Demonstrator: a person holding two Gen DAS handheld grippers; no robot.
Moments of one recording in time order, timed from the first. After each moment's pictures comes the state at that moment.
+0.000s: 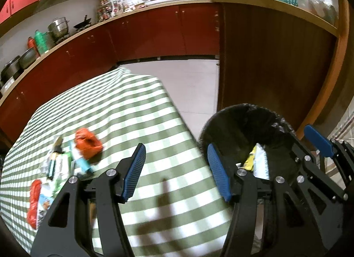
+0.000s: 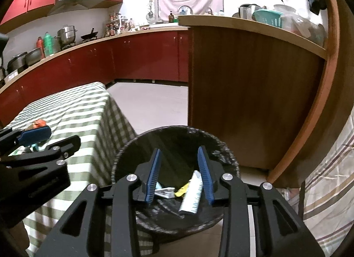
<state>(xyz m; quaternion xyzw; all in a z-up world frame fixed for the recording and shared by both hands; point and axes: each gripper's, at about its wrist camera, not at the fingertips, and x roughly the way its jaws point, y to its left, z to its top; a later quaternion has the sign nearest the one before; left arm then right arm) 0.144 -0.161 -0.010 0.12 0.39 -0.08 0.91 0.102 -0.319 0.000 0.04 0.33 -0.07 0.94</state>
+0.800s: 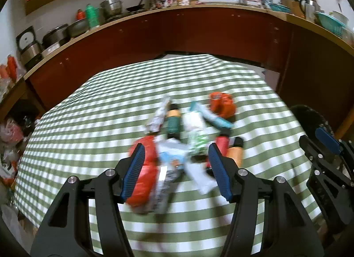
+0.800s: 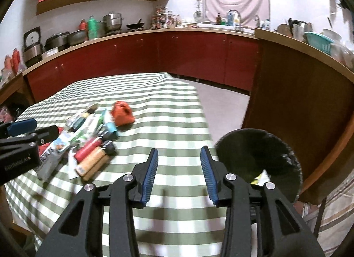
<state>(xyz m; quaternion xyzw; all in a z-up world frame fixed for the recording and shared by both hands) 0.091 0.032 0.027 0.06 0.39 0.05 0.92 0.088 -0.179 0.013 -0.01 0.33 0.06 0.94</state>
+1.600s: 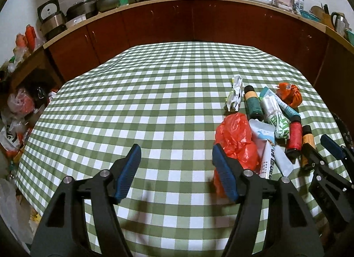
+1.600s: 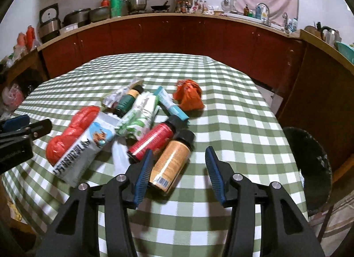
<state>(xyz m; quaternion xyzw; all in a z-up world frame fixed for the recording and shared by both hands) 0.080 0.138 0.008 0.01 0.42 0.11 0.90 0.100 -0.087 -0.007 -0.04 0.38 0.10 0.92</state>
